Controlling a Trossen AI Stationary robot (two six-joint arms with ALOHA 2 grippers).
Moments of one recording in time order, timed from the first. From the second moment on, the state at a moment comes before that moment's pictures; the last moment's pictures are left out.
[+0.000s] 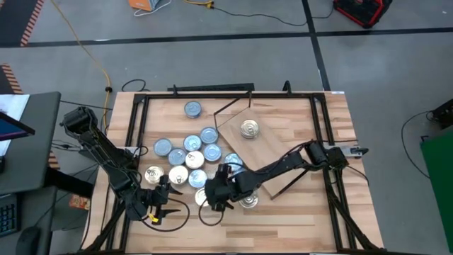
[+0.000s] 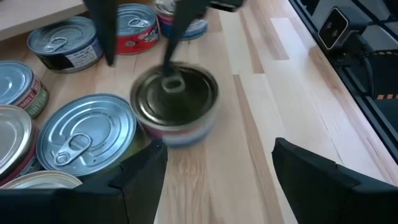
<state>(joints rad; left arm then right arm) -0.96 1.23 0.50 0.03 -0.73 -0.58 0.32 2.25 1.76 -0.61 0.42 0.32</state>
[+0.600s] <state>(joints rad) -0.95 1.23 0.50 0.04 -0.73 -0.54 0.45 2.19 1.76 -0.70 0.60 0.21</state>
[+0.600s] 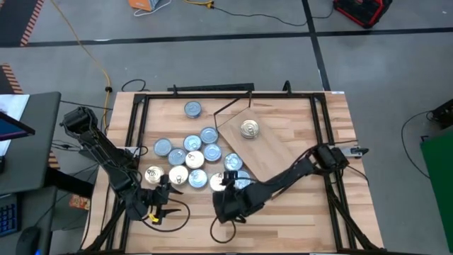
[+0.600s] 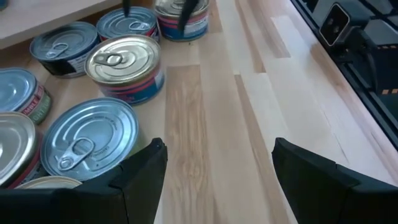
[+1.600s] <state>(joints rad) -0.93 1.23 0.50 0.03 -0.71 -0.54 0.44 2.31 1.77 -0.70 0.70 0.03</state>
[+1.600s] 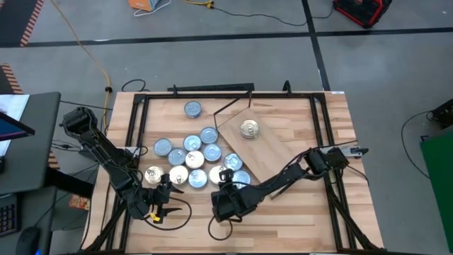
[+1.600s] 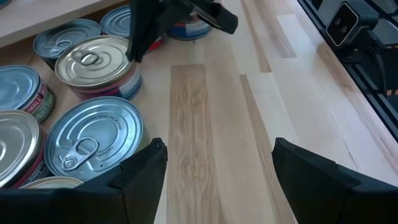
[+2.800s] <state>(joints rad) -0.93 1.23 0.50 0.03 -0.72 -0.54 0.50 2.31 1.76 -0.76 0.84 -0.02</state>
